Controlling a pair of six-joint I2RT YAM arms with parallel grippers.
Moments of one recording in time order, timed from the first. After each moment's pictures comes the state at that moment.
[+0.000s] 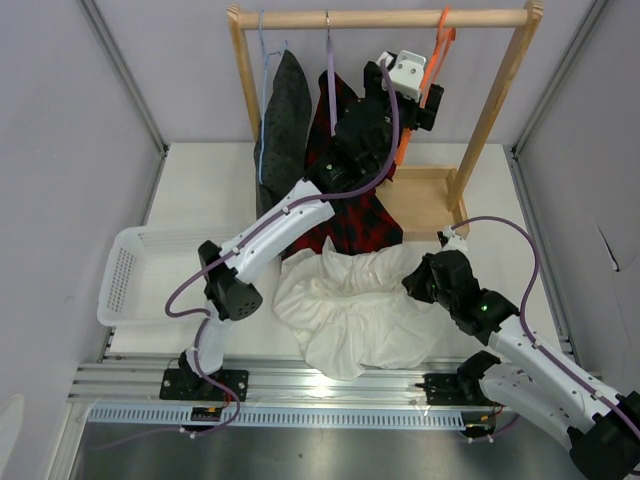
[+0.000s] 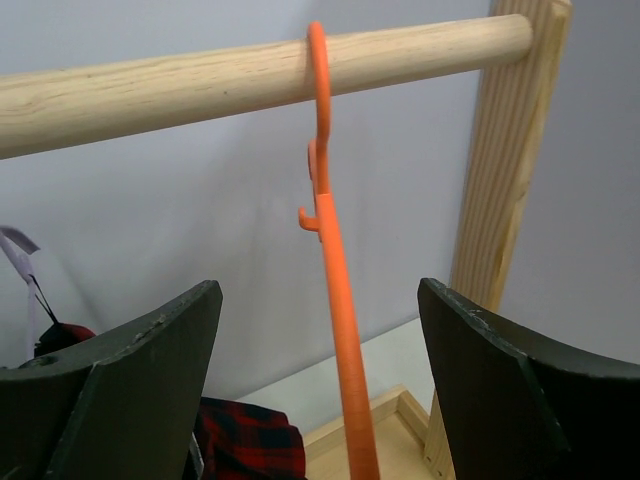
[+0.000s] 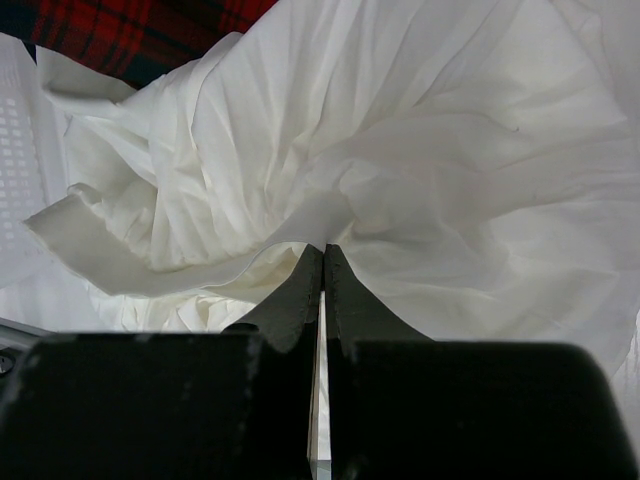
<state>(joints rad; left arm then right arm) -0.93 2.11 2.42 0.03 -0.41 0.18 0.60 0.79 0.56 -0.41 0.17 0.75</state>
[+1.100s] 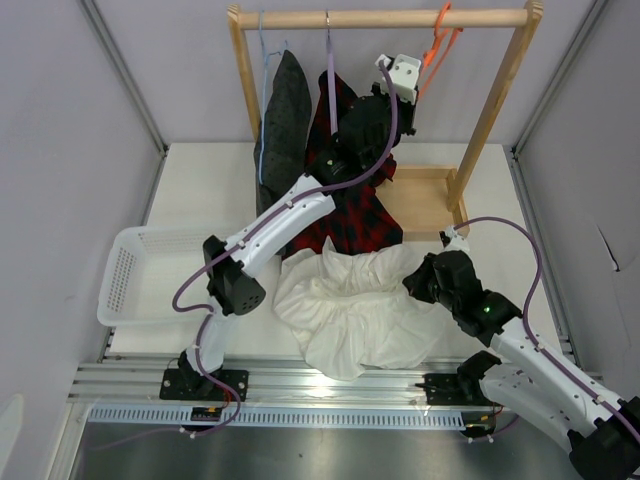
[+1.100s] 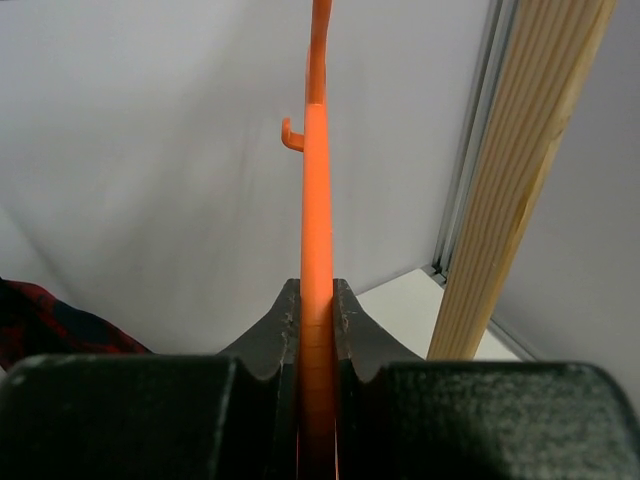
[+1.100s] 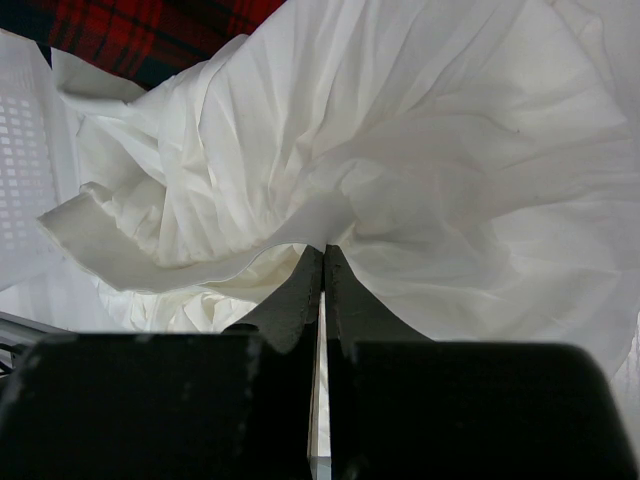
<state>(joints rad) -0.88 2.15 2.42 -0.06 -0.35 0.06 0.58 0.77 0.56 -0.42 0.15 0.75</state>
